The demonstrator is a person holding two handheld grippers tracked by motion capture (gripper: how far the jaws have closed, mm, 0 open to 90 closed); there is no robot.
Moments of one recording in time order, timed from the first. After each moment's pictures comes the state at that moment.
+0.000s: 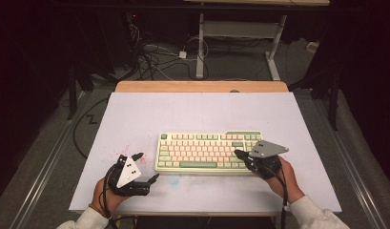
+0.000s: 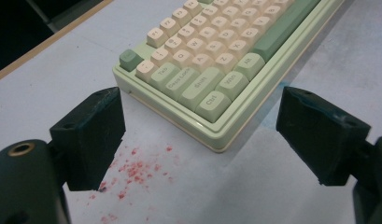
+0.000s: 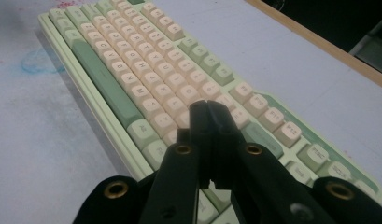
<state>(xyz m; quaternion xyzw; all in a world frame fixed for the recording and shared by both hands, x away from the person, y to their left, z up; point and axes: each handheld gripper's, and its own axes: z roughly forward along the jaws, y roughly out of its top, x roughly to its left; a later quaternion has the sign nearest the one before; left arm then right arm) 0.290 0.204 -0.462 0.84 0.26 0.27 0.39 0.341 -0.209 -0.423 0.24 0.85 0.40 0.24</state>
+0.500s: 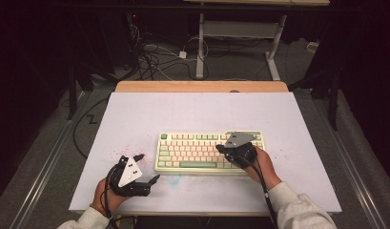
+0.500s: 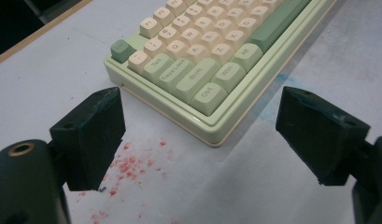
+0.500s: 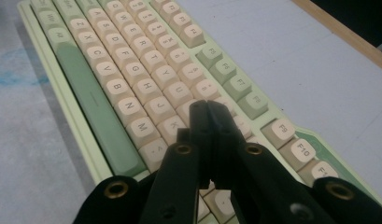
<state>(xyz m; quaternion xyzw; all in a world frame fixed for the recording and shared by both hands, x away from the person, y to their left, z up) 0.293 0.202 -0.467 0.84 0.26 0.26 0.39 0.378 -0.155 -0.436 0.22 0.87 0.37 0.22</state>
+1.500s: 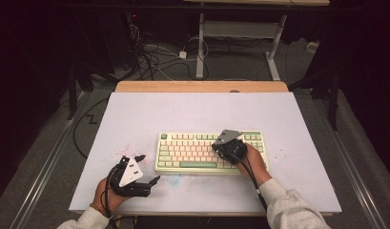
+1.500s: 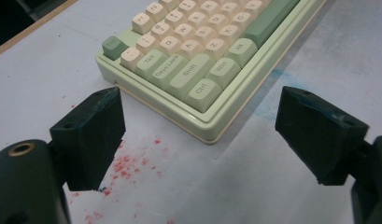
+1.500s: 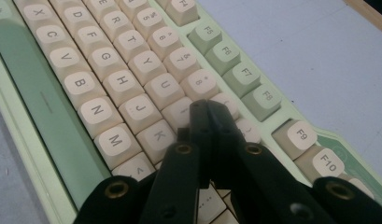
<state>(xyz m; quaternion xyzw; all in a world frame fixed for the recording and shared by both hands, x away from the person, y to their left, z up) 0.294 0.201 -0.468 0.85 0.26 0.25 0.38 0.397 -0.135 -0.452 0.24 0.89 0.32 0.23</state>
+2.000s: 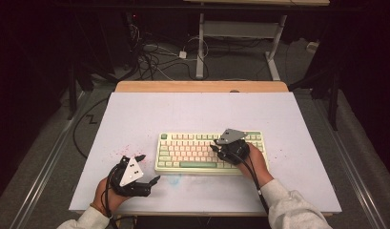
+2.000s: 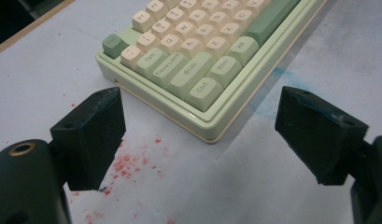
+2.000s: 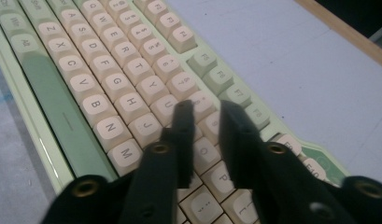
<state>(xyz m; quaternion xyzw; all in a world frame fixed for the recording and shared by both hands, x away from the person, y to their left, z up) 0.295 0.201 -0.469 0.85 0.26 0.25 0.38 0.389 -0.139 -0.441 0.24 0.87 0.35 0.24</state>
